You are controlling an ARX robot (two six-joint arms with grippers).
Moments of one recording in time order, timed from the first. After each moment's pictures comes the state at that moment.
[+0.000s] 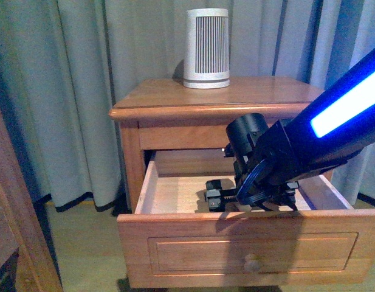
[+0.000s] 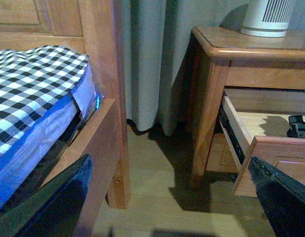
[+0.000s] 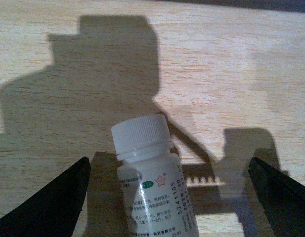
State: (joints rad) left arm -0.01 0.00 0.01 0.00 0.00 -0.01; right arm 0.28 2.48 1.73 -0.02 0.25 0.17
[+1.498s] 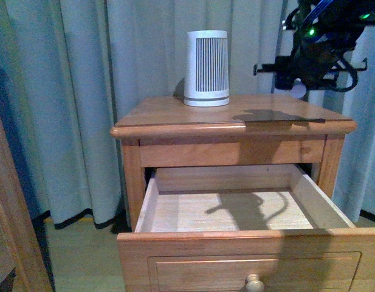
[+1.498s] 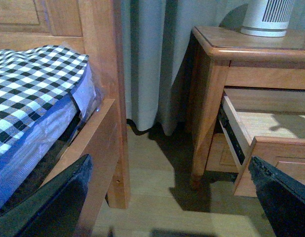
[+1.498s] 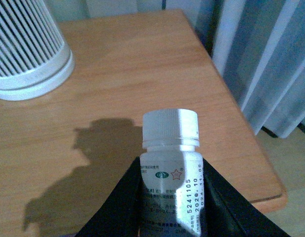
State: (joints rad) left arm -0.01 0.00 0.01 0.00 0.00 -0.01; right arm 0.12 2.24 2.11 -0.31 0.33 0.16
